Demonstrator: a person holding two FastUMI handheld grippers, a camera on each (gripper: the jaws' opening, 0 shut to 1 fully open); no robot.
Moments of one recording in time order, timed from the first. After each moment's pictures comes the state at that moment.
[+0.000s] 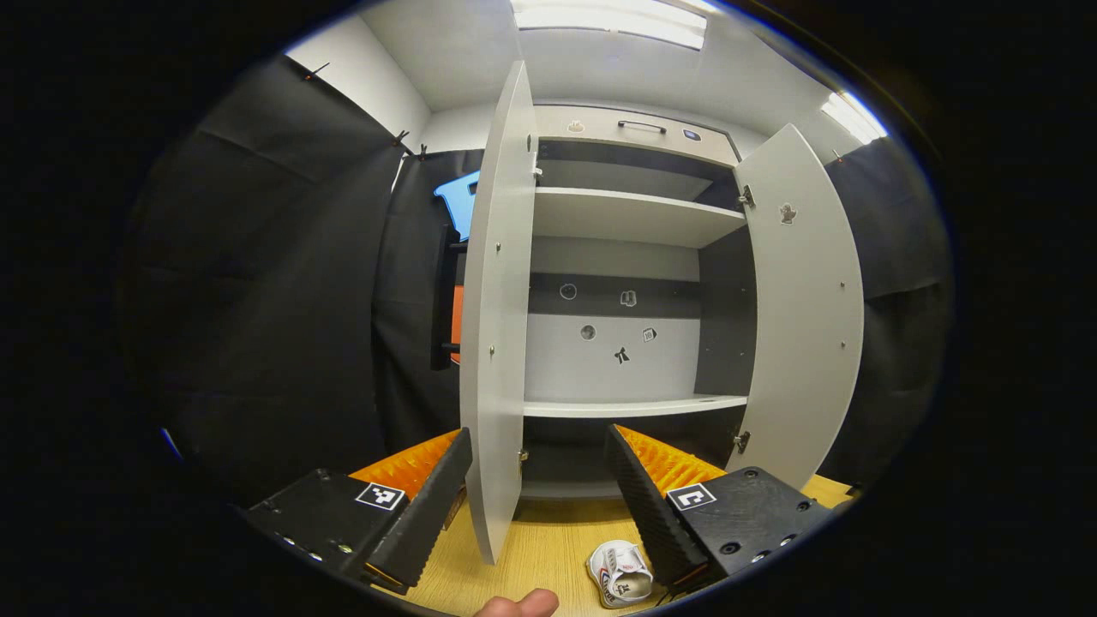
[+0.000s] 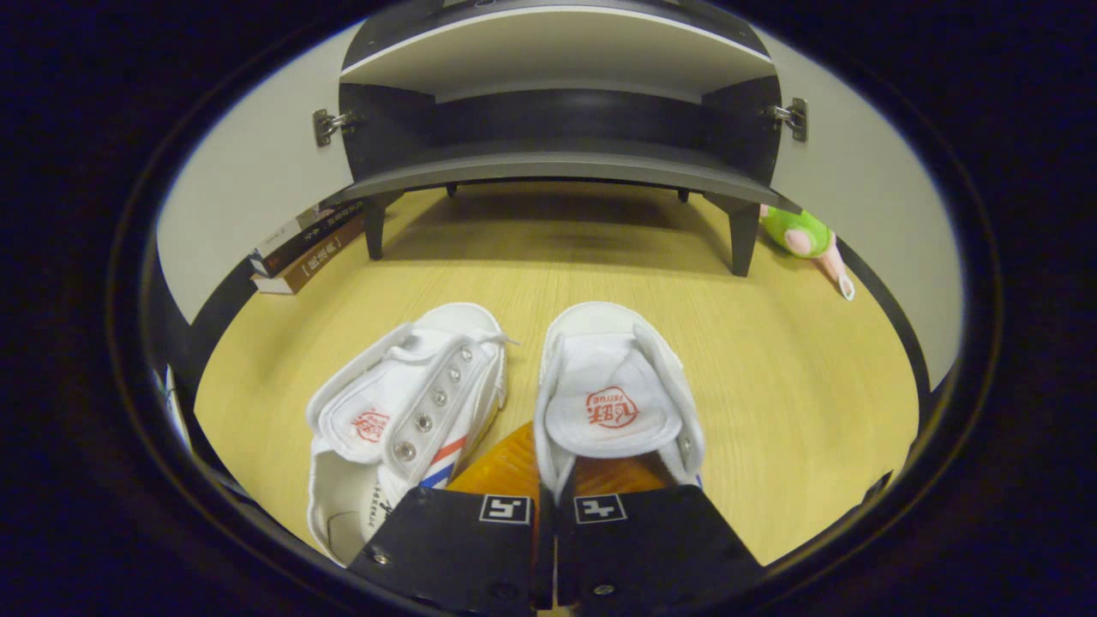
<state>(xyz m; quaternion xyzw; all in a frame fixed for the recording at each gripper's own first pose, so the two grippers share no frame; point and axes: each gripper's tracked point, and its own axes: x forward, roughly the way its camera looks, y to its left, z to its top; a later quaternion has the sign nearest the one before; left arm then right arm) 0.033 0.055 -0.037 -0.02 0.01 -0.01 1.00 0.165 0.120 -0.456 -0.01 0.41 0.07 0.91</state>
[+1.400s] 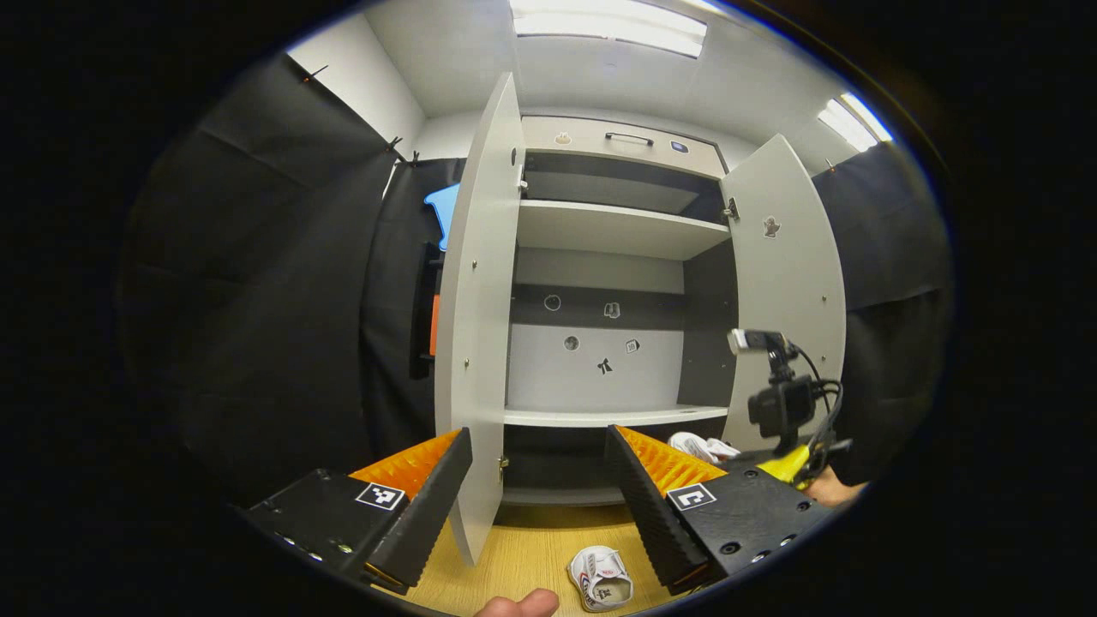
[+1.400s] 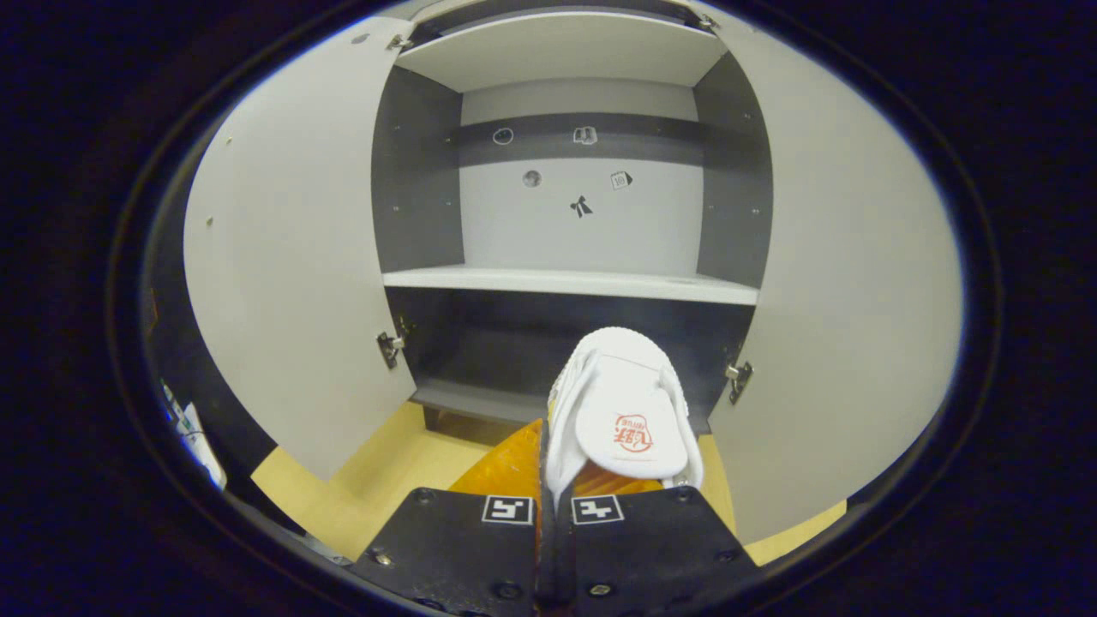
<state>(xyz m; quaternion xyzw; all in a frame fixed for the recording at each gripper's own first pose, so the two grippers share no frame) 0.027 0.036 -0.024 -0.03 -0.01 -0.03 1.00 0.225 0.128 -0.160 0.00 0.23 0.10 0.97</state>
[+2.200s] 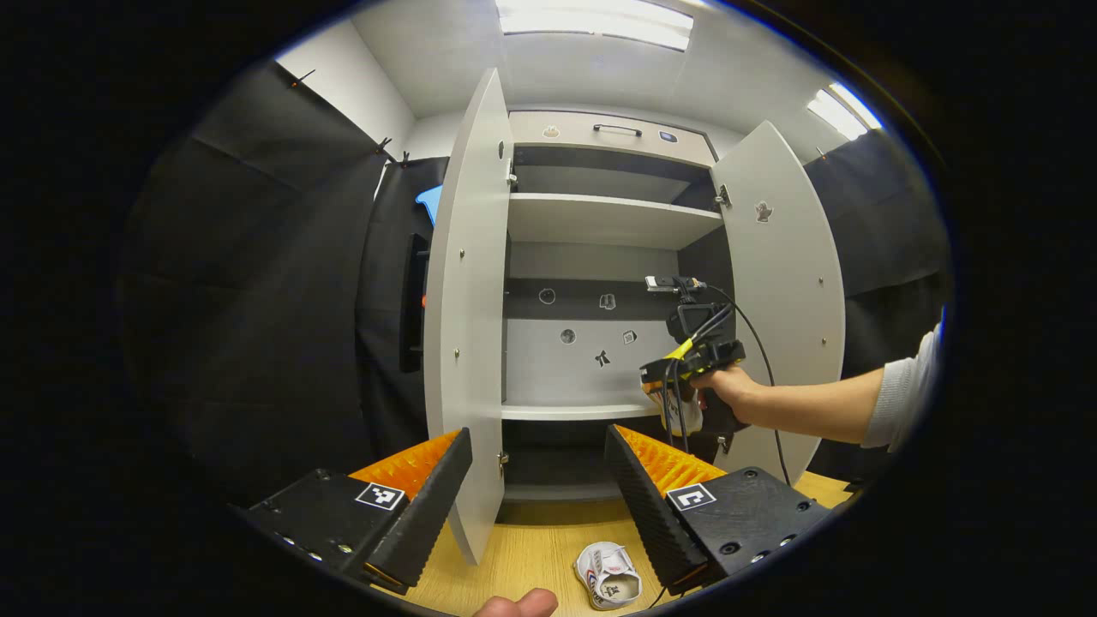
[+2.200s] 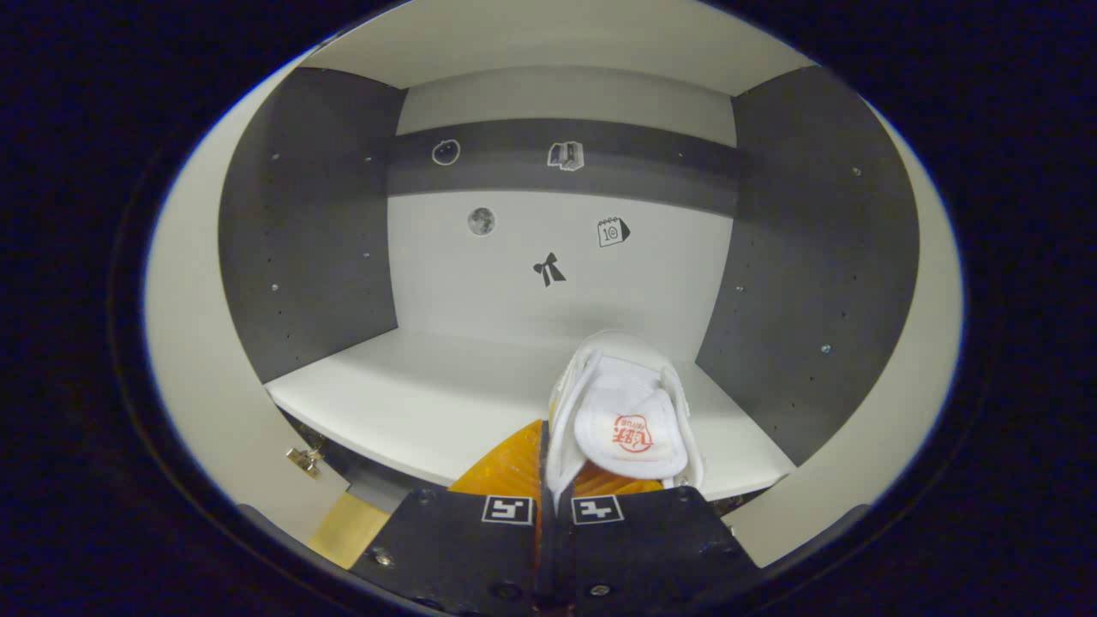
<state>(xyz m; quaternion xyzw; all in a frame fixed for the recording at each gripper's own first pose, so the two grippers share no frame) 0.029 0.033 -0.037 0.00 0.00 -0.03 1.00 0.427 0.108 -0.097 -0.03 0.23 0.05 0.97</state>
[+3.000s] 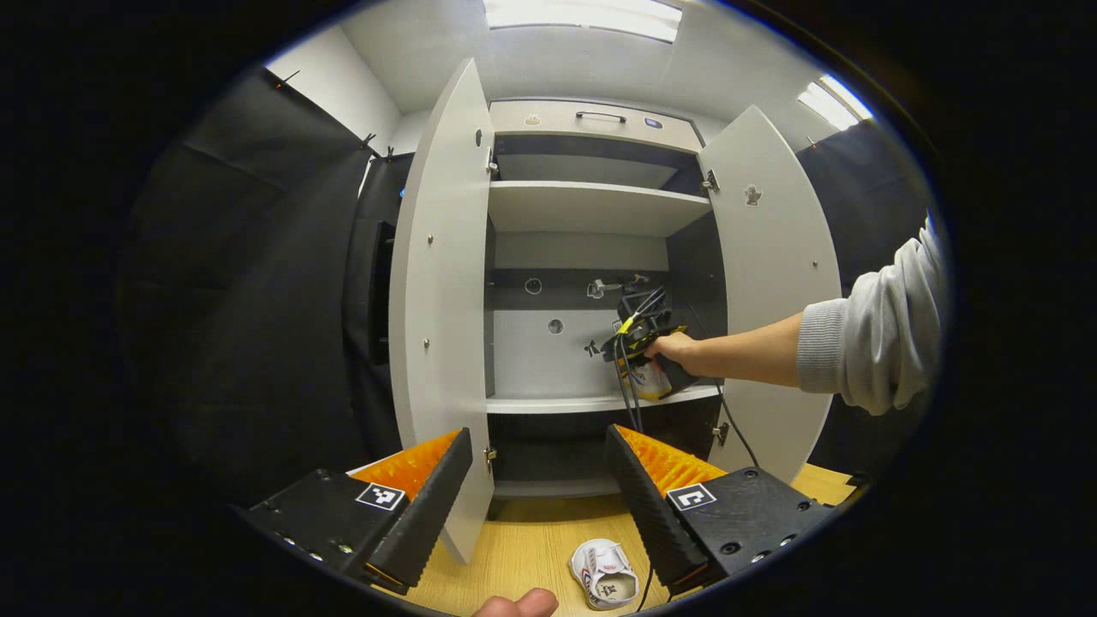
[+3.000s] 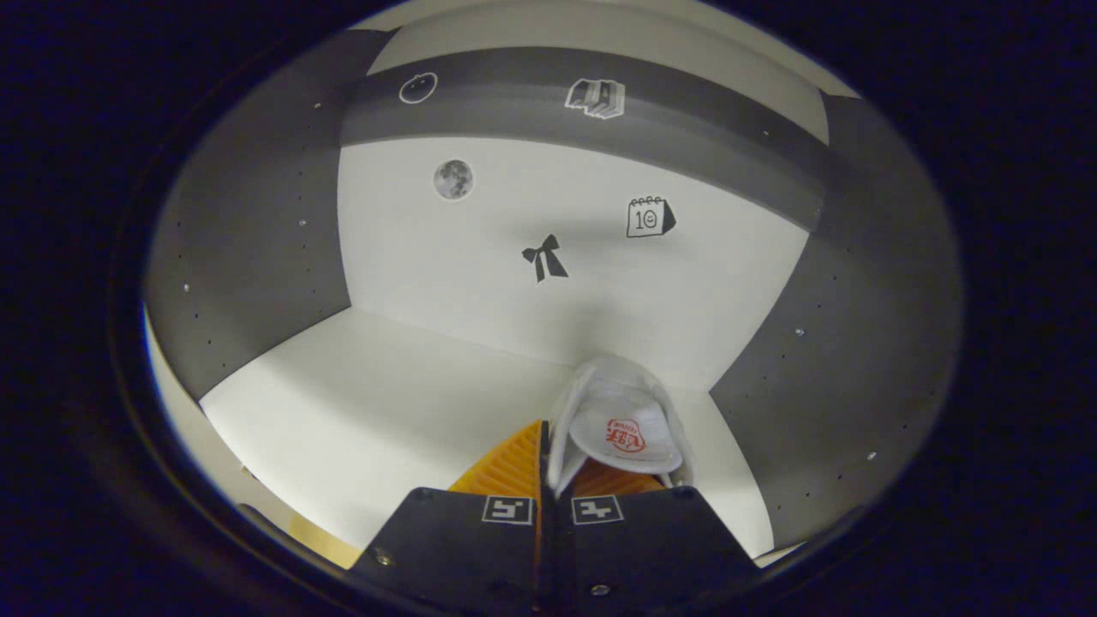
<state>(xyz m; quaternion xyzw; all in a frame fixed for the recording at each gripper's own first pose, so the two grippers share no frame) 0.039 0.009 -0.051 0.00 0.02 -0.05 1.00 0.525 0.114 -0.111 -0.11 0.31 0.05 0.94</state>
